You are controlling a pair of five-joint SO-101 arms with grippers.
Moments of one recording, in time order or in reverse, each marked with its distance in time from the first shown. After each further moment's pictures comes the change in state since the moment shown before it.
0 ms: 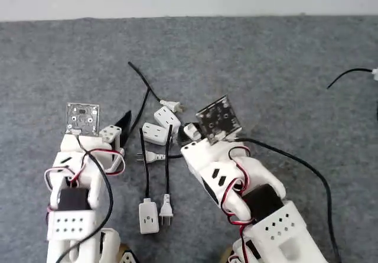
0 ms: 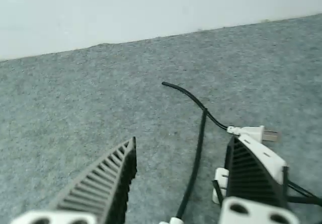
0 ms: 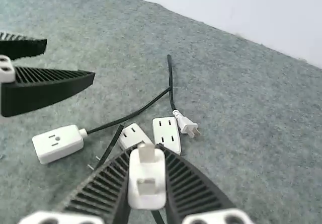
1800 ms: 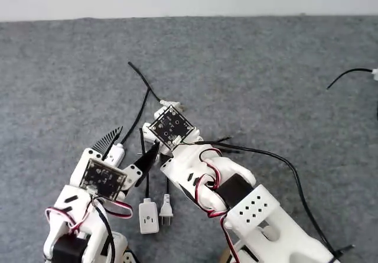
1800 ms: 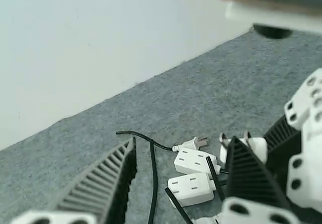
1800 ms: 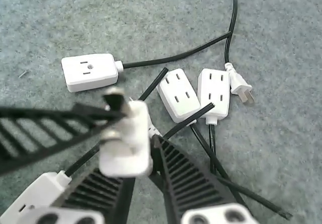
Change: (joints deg) left arm 15.1 -34.6 1.1 23.6 -9.9; right arm -8.9 14.2 -1.1 0.4 5.0
